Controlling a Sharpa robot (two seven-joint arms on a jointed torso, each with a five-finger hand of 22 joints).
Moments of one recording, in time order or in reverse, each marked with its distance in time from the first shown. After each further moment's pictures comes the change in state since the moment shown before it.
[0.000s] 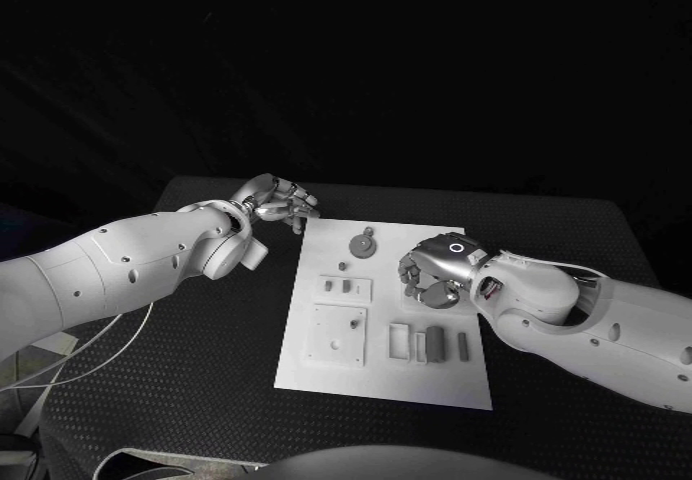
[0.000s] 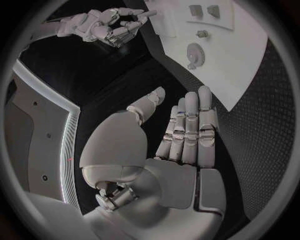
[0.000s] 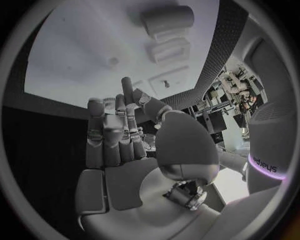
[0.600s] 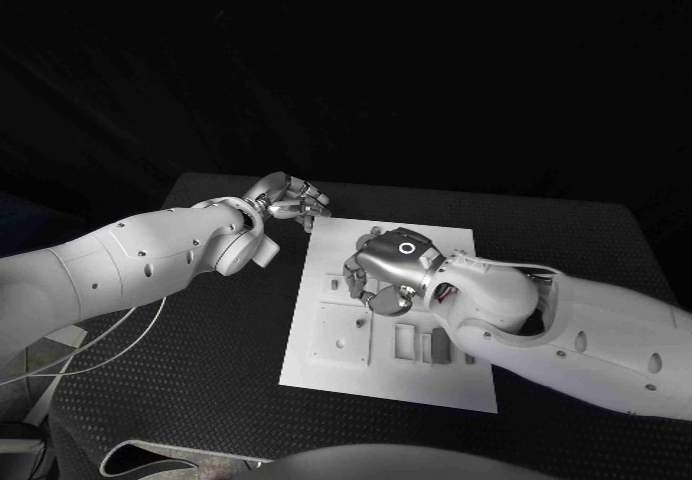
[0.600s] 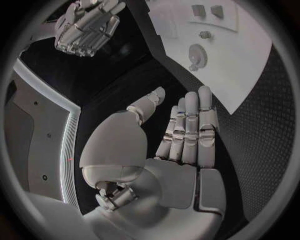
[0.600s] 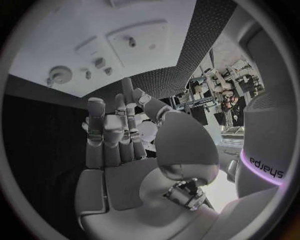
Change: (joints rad) left arm 0.000 0.016 0.000 -0.004 0.000 0.001 0.000; left_hand 0.000 0.000 0.000 0.000 0.000 0.000 0.000 0.000 0.000 0.000 0.000 0.000 -0.001 0.004 -0.004 0.000 0.001 0.000 0.003 0.003 0.000 0.001; right arm 0.022 0.153 -0.019 0.074 -0.034 -0.016 -0.001; right_hand 0.001 0.001 -0.002 -0.001 -0.003 0.007 -0.002 -0.002 0.003 0.001 0.001 0.006 0.012 0.000 0.000 0.000 0.001 0.000 0.001 0.002 0.000 0.000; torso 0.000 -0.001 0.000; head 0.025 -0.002
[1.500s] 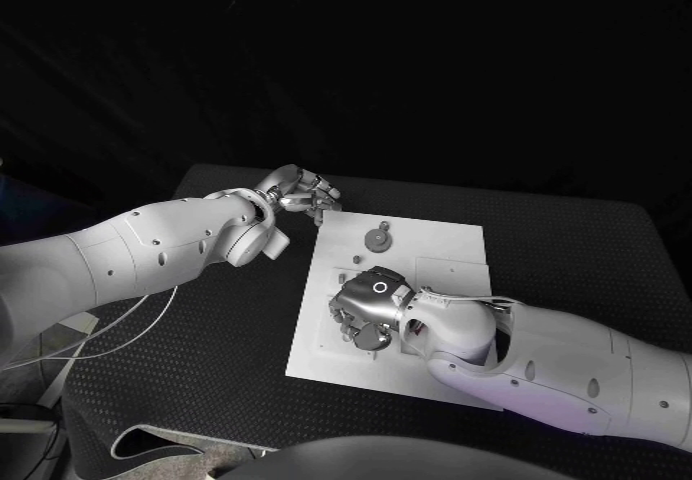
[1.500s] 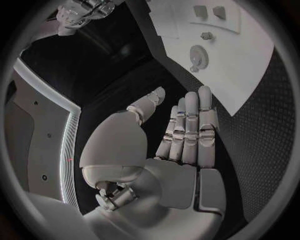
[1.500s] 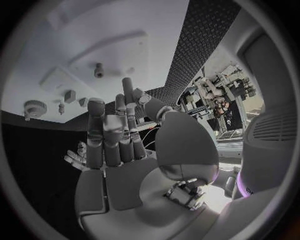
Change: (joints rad) left arm 0.000 0.003 0.000 -0.001 0.000 0.003 -0.001; left_hand 0.000 0.000 0.000 0.000 0.000 -0.002 -0.002 0.000 0.000 0.000 0.000 0.000 -0.002 0.000 0.000 0.000 0.003 0.000 0.000 0.000 -0.002 0.001; right arm -0.067 0.123 -0.078 -0.111 -0.064 0.024 0.011; right_hand -0.001 -0.001 -0.003 -0.003 0.004 -0.001 0.000 0.002 -0.001 0.002 -0.002 0.000 0.002 0.000 0.000 0.000 0.000 -0.001 0.000 -0.004 0.000 0.000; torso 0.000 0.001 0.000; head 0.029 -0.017
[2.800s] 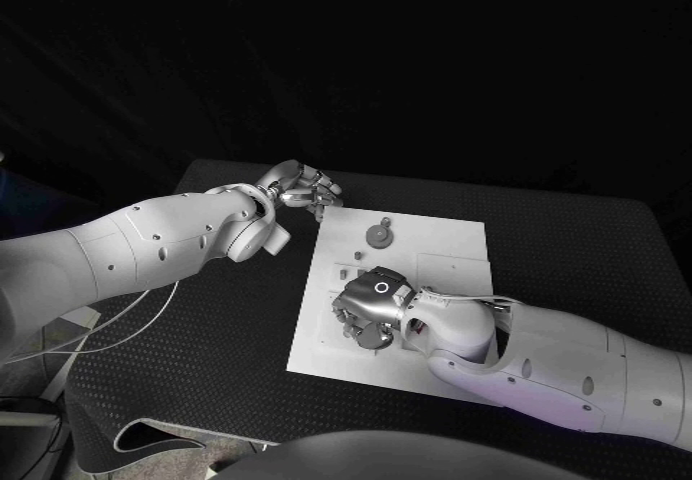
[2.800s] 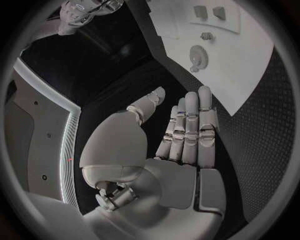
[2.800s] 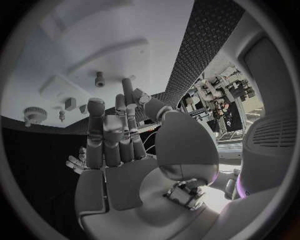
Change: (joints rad) left arm 0.000 -0.003 0.000 0.001 0.000 0.002 0.000; left_hand 0.000 0.000 0.000 0.000 0.000 -0.002 -0.002 0.000 -0.001 -0.003 0.003 0.000 -0.002 -0.002 0.002 -0.003 0.004 0.000 0.002 -0.002 -0.002 0.001; right arm -0.012 0.008 -0.010 -0.031 -0.006 -0.001 0.015; right_hand -0.001 -0.001 0.002 0.002 -0.001 0.003 0.001 -0.002 0.003 0.000 0.000 -0.004 0.003 0.000 0.000 0.000 0.001 -0.002 0.000 0.004 0.000 0.000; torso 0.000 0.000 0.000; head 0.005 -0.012
